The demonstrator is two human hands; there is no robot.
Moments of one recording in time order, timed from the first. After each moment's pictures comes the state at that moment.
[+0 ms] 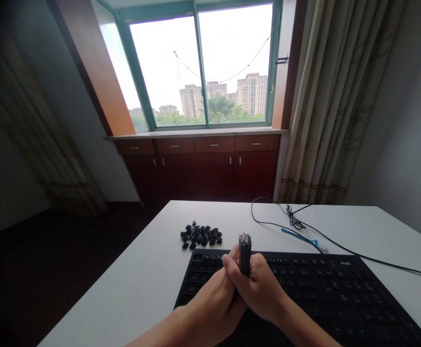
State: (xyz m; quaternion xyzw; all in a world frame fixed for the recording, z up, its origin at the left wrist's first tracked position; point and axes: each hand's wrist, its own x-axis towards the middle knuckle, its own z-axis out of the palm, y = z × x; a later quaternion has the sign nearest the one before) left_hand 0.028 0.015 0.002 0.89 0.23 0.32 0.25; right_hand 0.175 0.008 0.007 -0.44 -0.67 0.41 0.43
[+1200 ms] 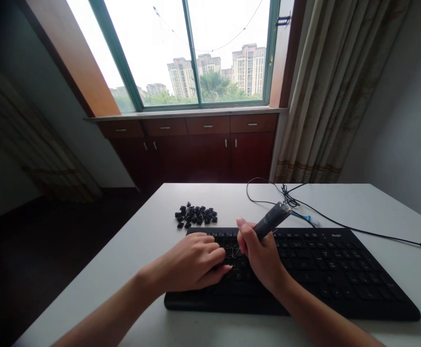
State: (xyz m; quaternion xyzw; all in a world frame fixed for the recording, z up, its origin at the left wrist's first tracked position) left_hand -0.011 0.039 0.032 0.97 0.17 0.13 -0.05; right_hand 0.177 0.007 0.013 -0.47 -0.52 0.40 0.59
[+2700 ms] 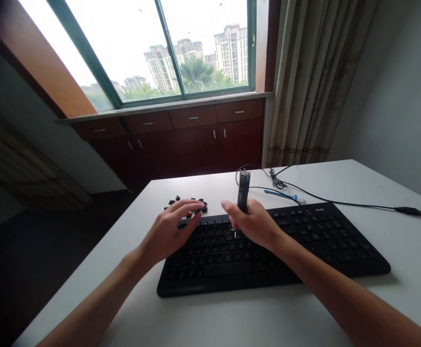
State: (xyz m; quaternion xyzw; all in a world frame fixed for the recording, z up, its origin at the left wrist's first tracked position) left_hand -0.030 0.069 0.024 0.88 0.32 0.34 0.09; right_hand 0.207 0.017 0.040 -0.52 -0.62 0.39 0.44
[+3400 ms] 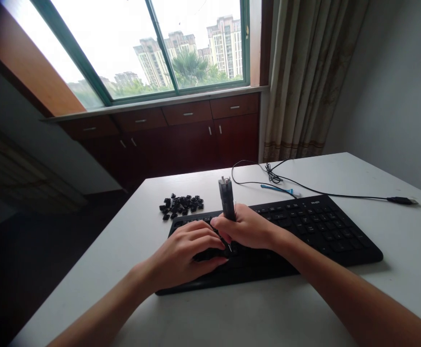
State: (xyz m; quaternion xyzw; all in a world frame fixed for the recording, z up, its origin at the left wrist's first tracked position) left_hand -0.003 0.032 0.025 0.95 0.14 0.22 0.15; right_hand 0.207 0.011 0.044 -0.42 -0.71 0.47 0.32
